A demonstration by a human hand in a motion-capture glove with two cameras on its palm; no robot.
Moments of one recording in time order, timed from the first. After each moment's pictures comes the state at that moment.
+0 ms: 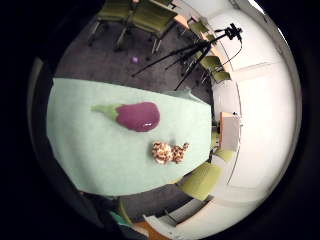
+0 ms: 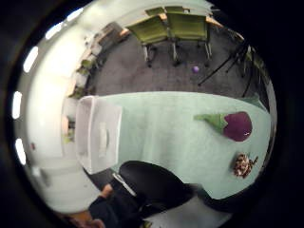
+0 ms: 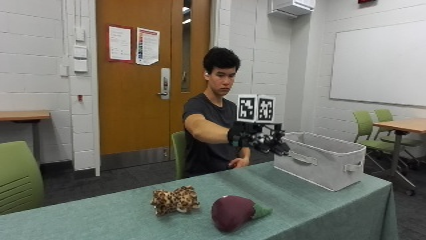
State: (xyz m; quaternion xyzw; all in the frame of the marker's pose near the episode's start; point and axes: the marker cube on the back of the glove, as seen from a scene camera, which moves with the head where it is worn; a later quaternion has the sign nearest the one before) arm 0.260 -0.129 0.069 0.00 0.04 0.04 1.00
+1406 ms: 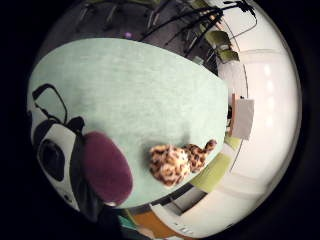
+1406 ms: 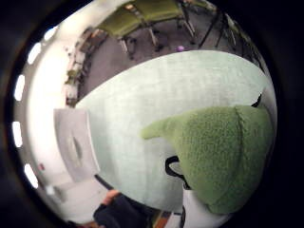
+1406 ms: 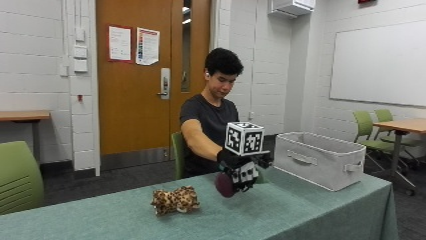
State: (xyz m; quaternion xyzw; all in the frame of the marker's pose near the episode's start) arm 0.284 -0.093 0.166 -0.08 0.01 0.09 0.99
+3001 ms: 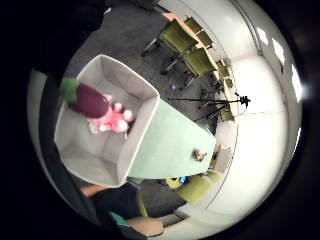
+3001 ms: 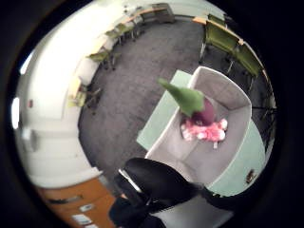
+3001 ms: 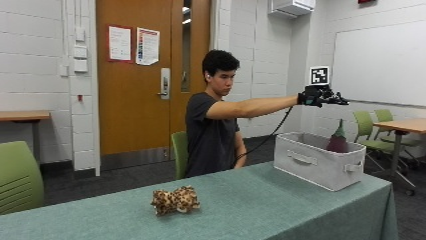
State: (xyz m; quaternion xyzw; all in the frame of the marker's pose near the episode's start) arm -0.234 -0.107 -0.051 0.01 0.02 -0.22 0.98
